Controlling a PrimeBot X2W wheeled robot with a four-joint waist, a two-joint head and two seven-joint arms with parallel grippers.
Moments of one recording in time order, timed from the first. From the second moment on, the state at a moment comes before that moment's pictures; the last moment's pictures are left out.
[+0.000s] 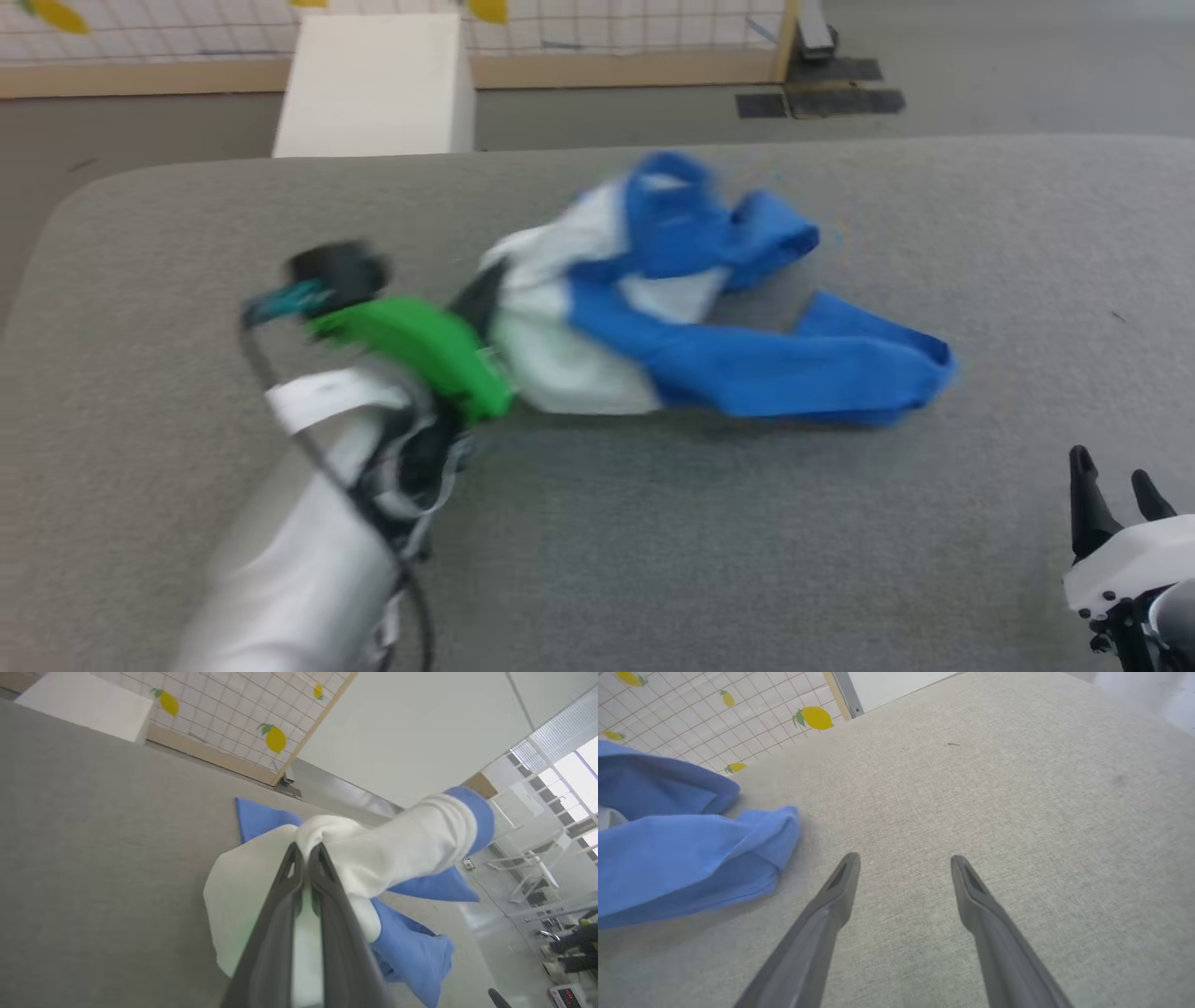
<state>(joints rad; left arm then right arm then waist) -0.58 0.23 -0.55 0.32 -1.09 0.13 0.04 -0.08 -0.05 -0.40 0.22 0.30 0.13 0.17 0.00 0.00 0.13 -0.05</state>
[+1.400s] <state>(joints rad) -0.06 0.24 -0.17 0.01 -0.49 0.24 -0.26 -0.29 -0.07 0.26 0.30 0.02 0.13 0.57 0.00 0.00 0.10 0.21</state>
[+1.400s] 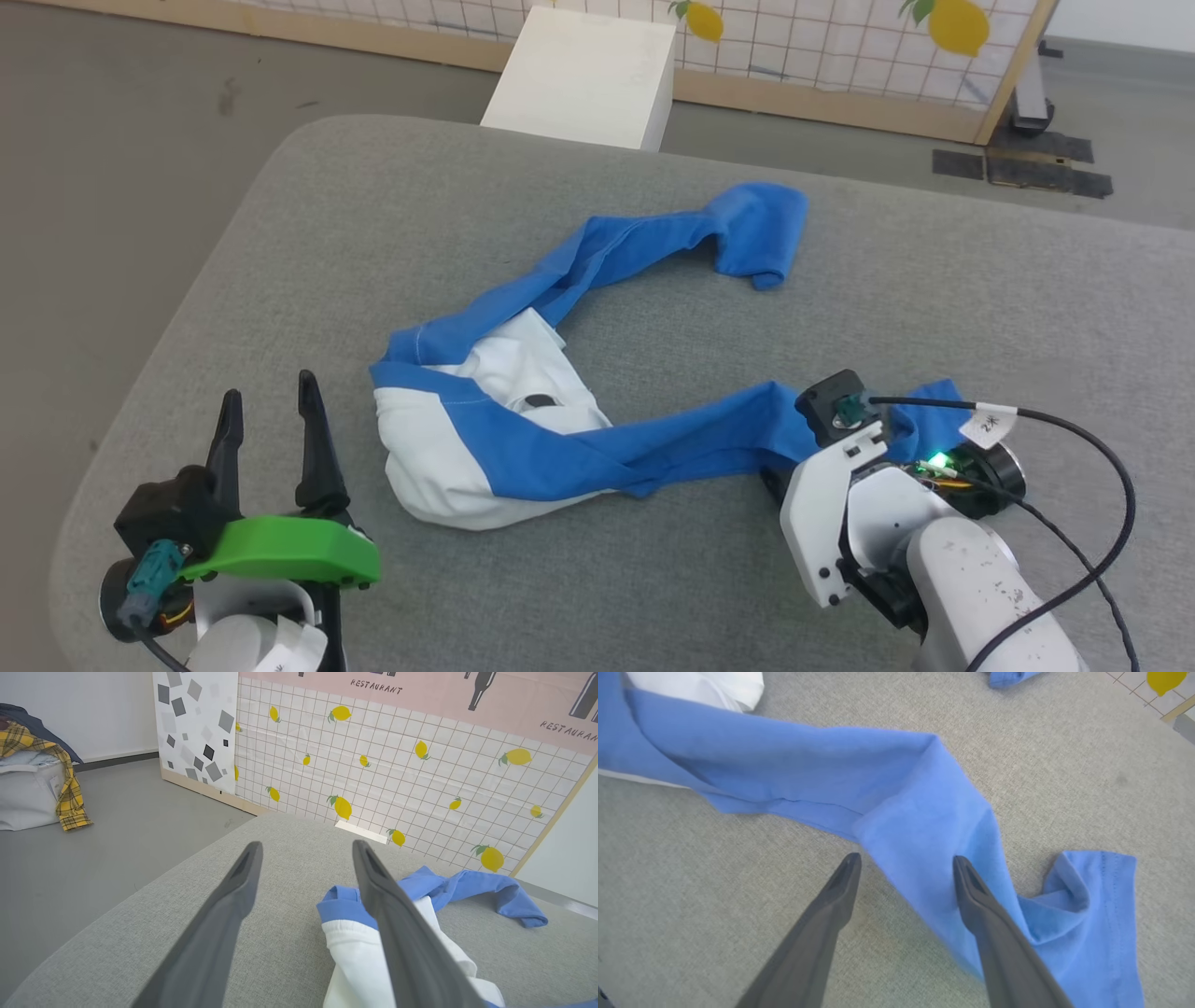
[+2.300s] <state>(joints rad) -0.06 0.15 -0.08 0.08 -0.40 0.12 -0.26 -0.13 -0.39 -0.39 0.10 0.09 0.13 0.62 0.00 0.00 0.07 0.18</state>
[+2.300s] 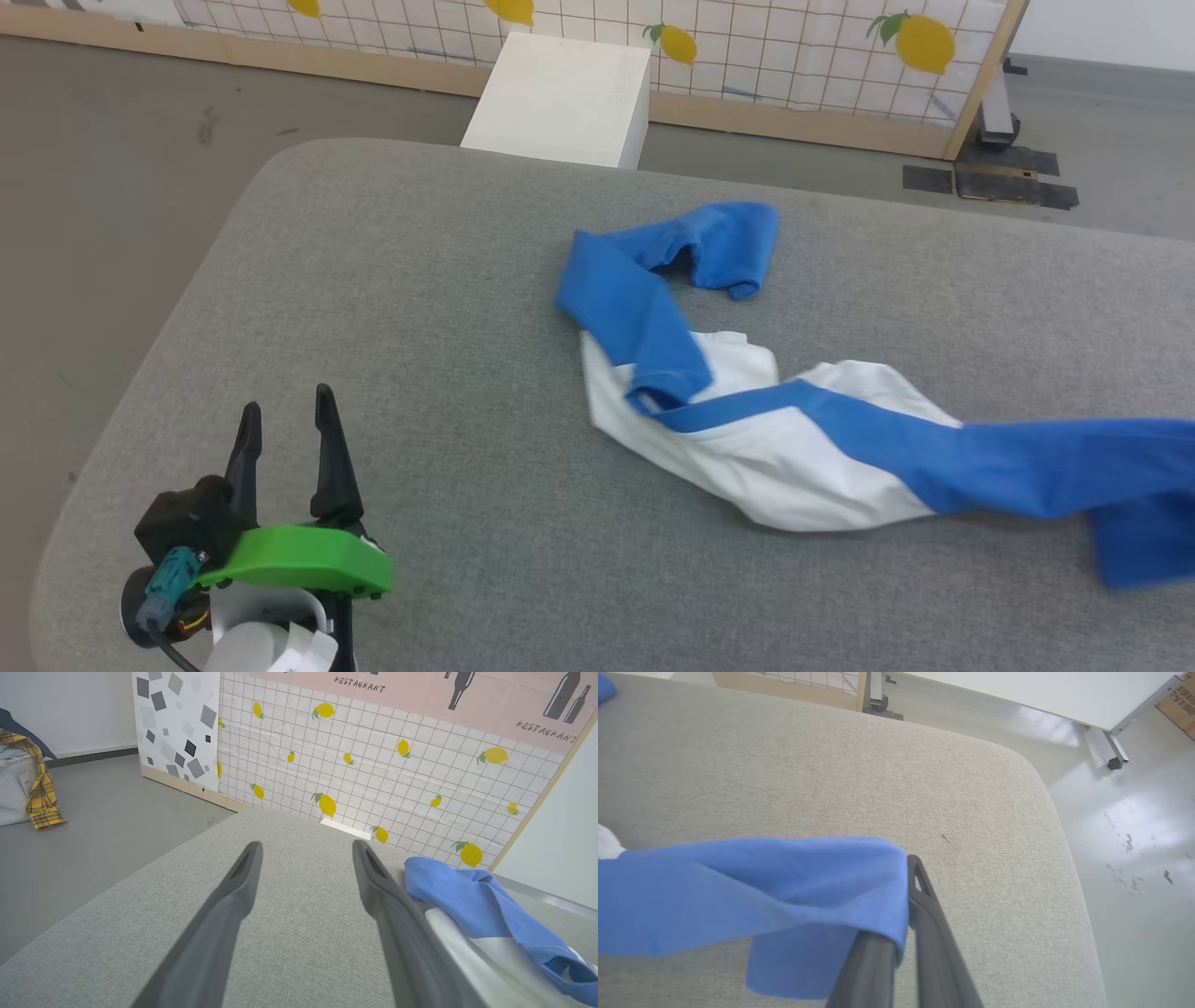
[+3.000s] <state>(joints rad) -0.13 0.10 -0.18 0.16 -0.48 0.04 -0.12 -0.10 -0.06 -0.52 -0.04 0.22 0.13 0.34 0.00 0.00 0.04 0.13</state>
